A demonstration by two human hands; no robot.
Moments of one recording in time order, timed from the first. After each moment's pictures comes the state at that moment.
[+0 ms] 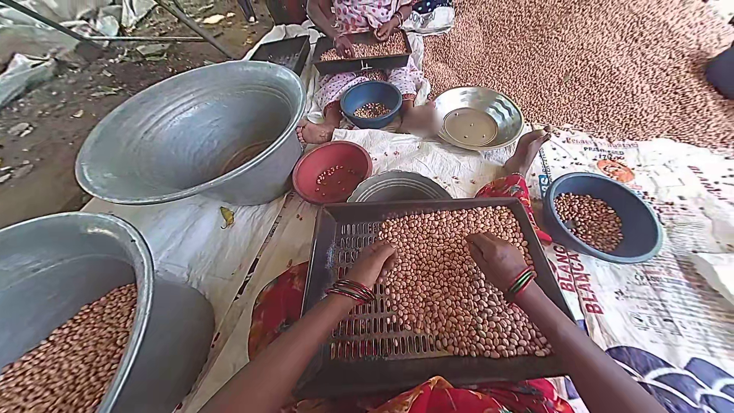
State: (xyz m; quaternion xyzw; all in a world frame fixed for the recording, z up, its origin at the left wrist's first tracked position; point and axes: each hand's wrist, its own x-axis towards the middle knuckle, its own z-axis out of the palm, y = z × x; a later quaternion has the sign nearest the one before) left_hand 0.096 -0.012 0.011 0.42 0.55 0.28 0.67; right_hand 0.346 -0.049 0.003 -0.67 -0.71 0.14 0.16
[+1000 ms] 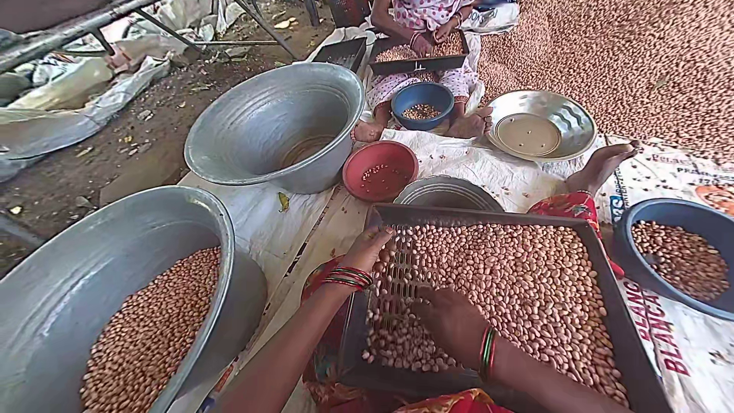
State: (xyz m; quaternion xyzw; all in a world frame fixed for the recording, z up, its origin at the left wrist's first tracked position) left_hand 0.026 0.004 0.048 0.36 0.63 0.33 0.61; right_hand 0.220 -0.078 -0.016 -0.41 -0.87 0.25 0.12
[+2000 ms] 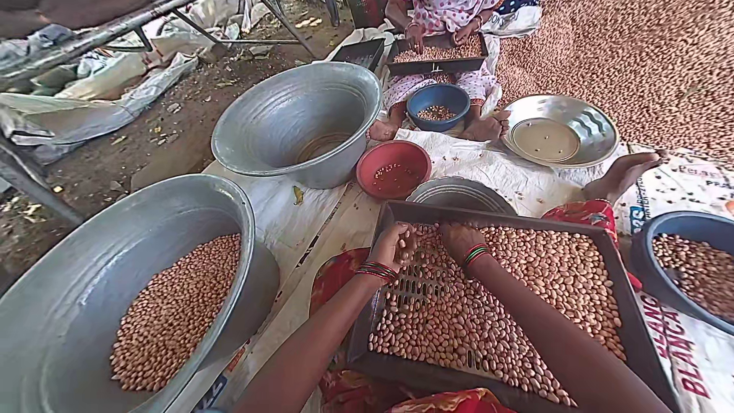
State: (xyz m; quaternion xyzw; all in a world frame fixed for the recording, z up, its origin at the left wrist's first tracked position) left_hand 0.046 0.003 0.025 0.23 0.52 0.45 0.68; right_hand 0.203 0.050 0.006 -0.60 -0.76 0.22 -0.14
